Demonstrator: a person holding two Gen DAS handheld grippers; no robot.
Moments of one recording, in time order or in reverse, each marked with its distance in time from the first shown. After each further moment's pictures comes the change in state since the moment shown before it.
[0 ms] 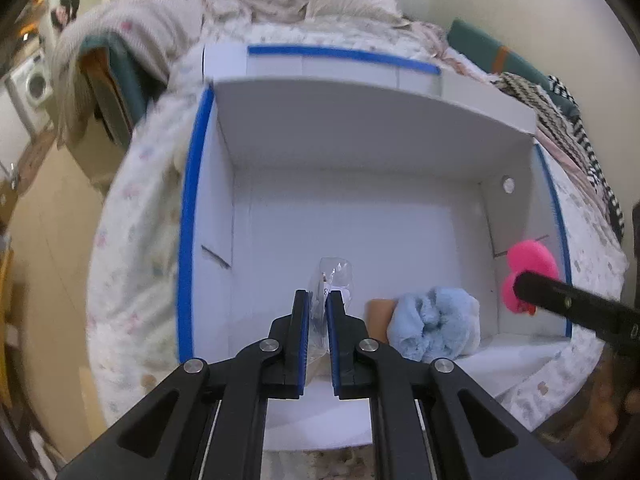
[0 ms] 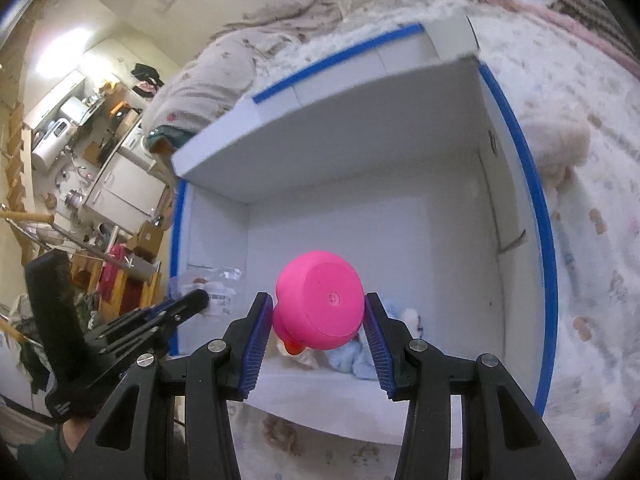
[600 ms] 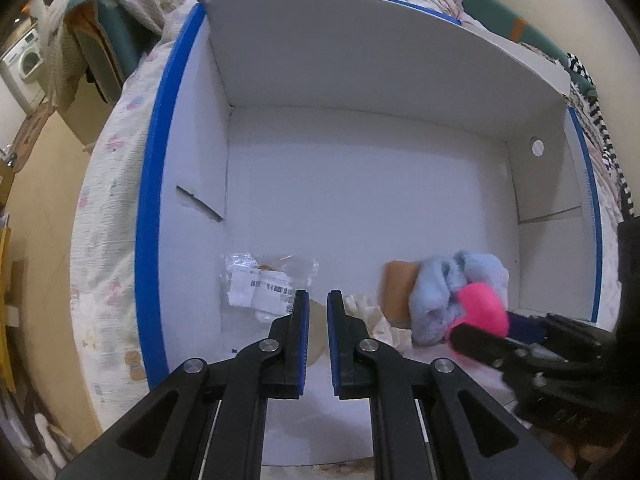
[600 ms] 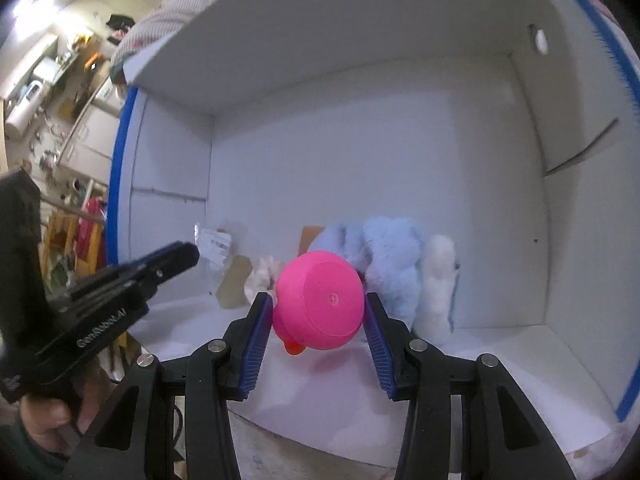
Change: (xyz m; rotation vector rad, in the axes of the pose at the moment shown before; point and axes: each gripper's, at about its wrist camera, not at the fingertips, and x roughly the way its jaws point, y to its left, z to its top) left arm 0.037 0.001 -0.012 -0.006 0.144 0.014; right arm 0.078 0.011 -0.032 -0.029 0.219 -0.084
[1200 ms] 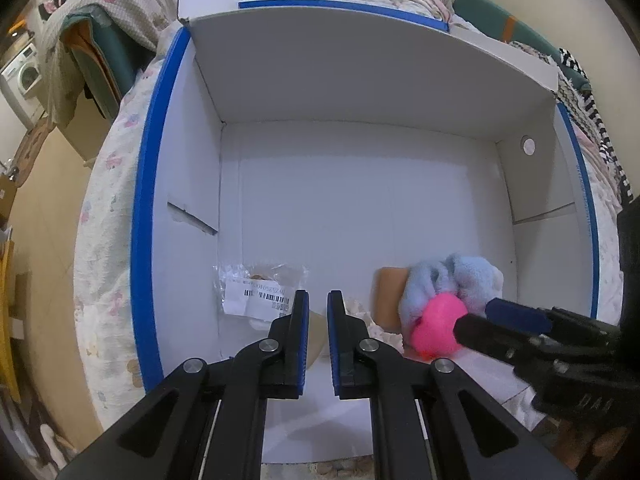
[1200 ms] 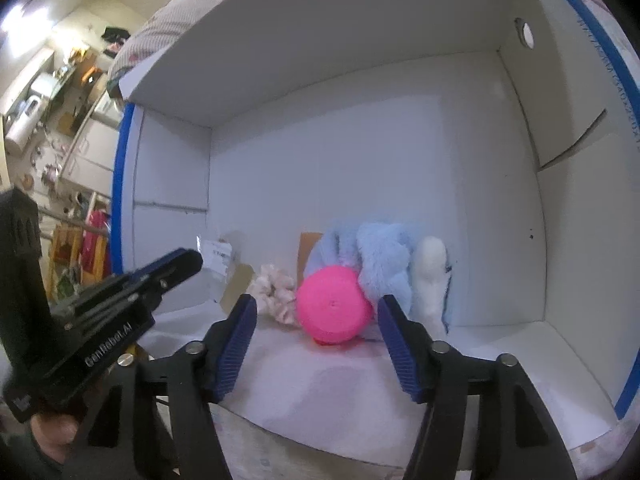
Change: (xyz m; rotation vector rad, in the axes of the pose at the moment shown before) left arm -0.008 -0.010 -0.003 0.037 -0.039 0.019; right arm -0.011 -0.012 0.003 0.058 -0.027 0.035
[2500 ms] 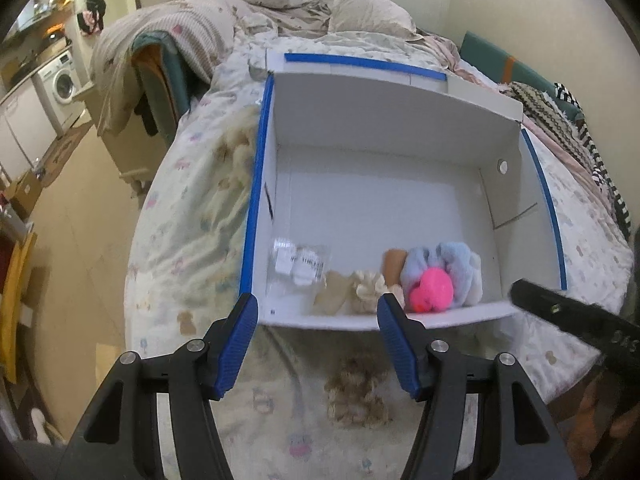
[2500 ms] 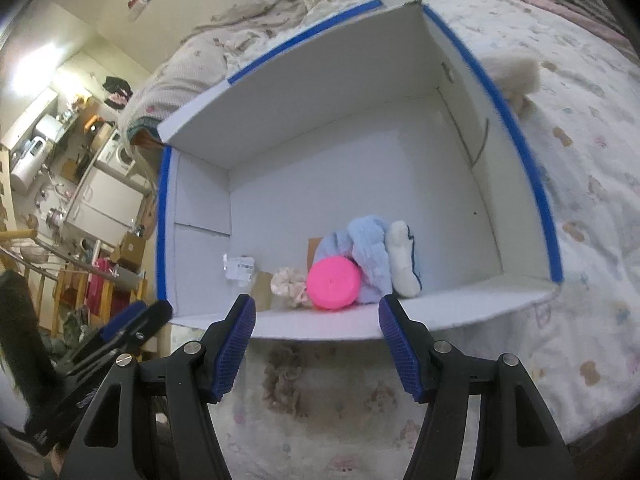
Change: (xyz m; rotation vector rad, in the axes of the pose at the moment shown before) left arm -0.086 0.019 -0.067 -0.057 -0.175 0.044; right arm -0.068 0.007 -0.059 0.065 -0.221 -0.009
